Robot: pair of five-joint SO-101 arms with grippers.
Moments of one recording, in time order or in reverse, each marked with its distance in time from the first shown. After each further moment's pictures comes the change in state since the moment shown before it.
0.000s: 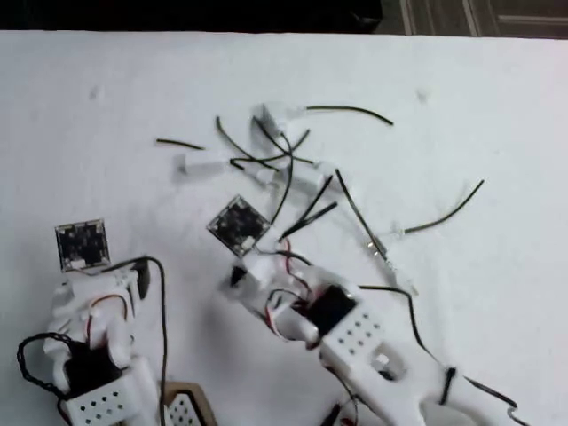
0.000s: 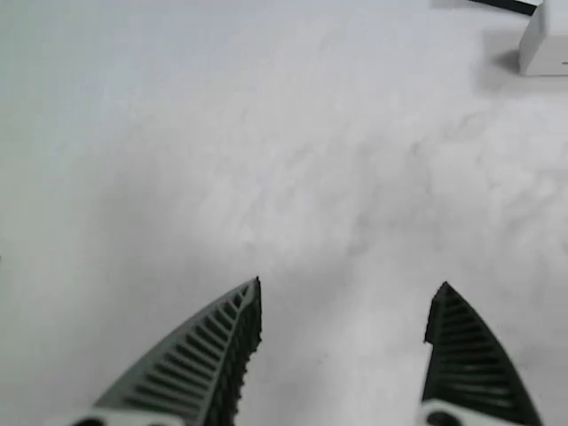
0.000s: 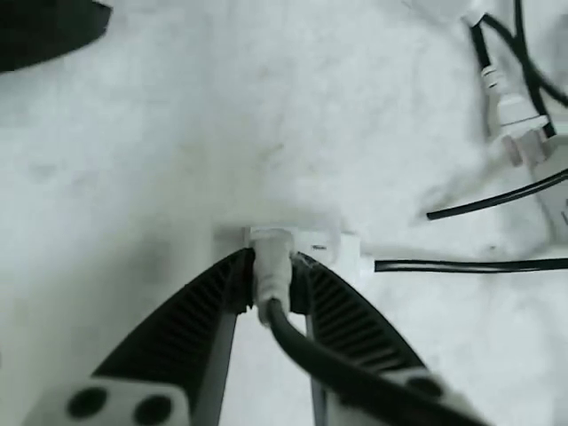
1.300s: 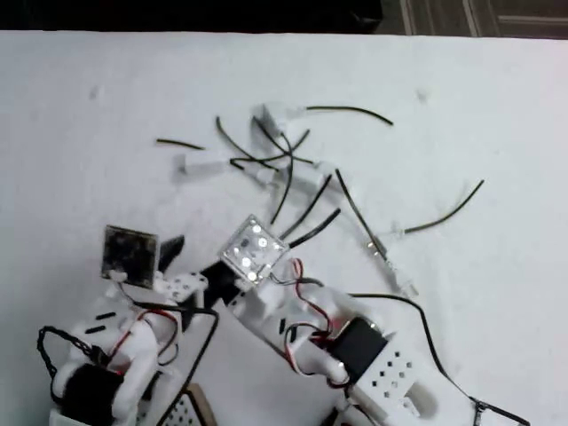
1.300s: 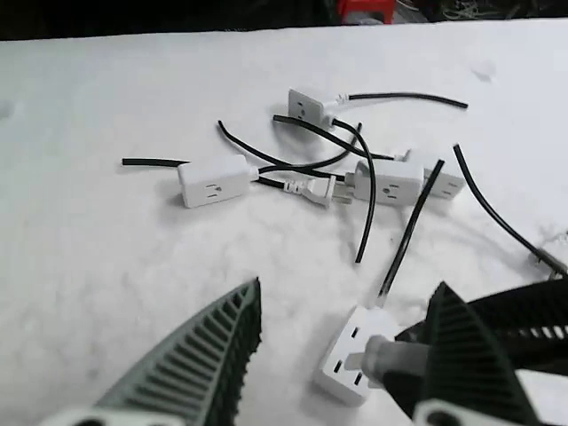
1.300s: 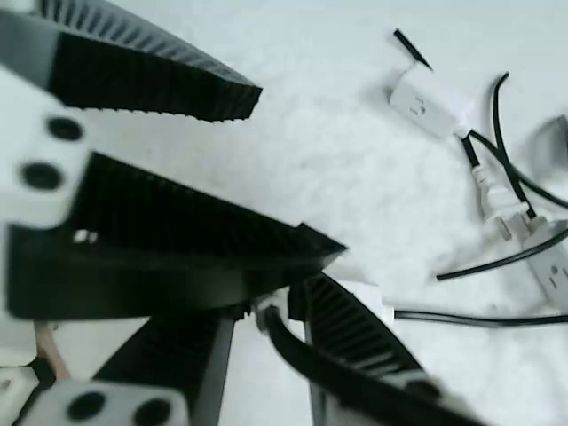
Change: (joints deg) left arm 41.1 -0.7 -18.5 7.6 16.8; right arm -5.1 -16.9 2.2 4.2 -3.1
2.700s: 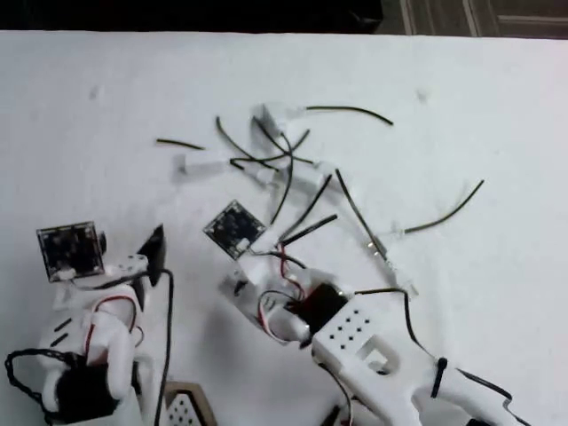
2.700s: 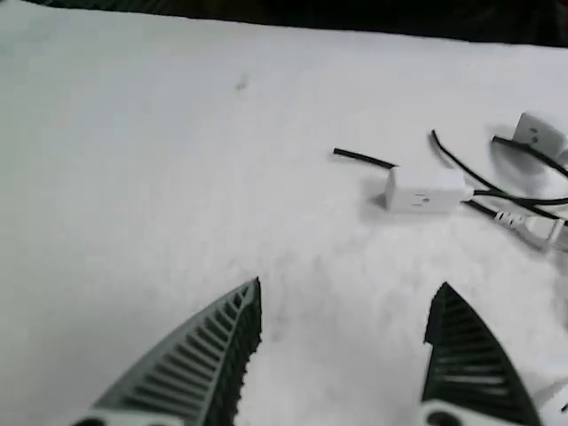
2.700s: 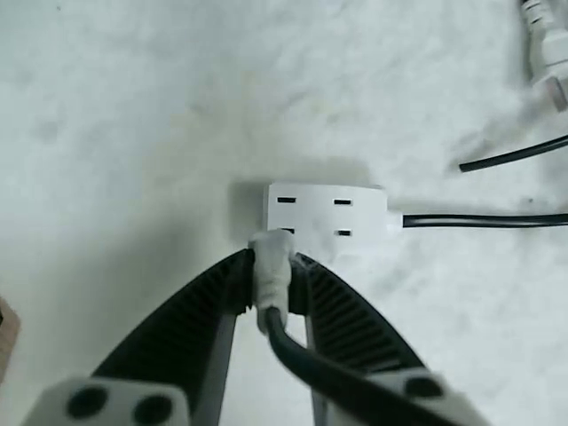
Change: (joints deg) left arm -30.2 0.0 2.9 -2.4 -6.7; right arm 3.7 22.8 -4.0 0.2 0.0
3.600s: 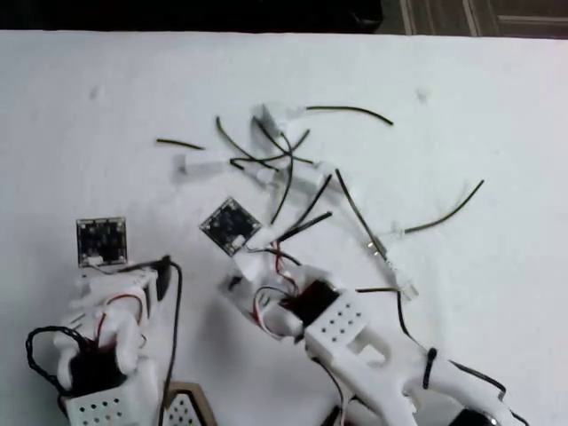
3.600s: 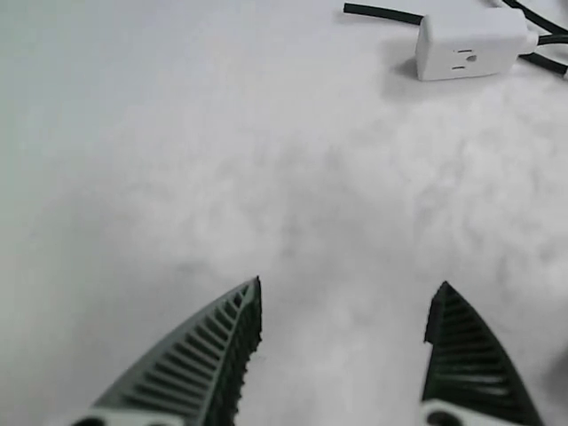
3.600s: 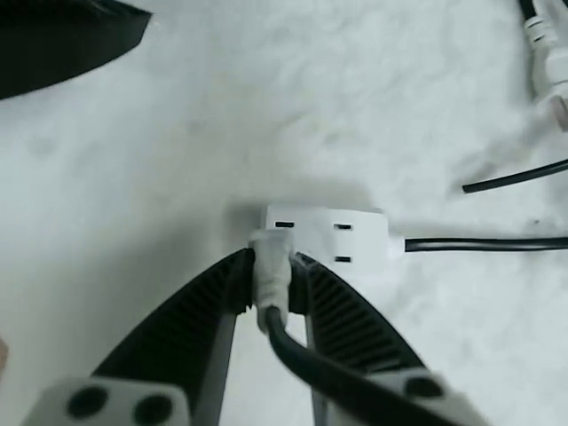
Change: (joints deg) left arm -2.5 0.6 12.9 -1.4 -6.9; right arm 0.3 6.9 -1.0 -6.4 0.0
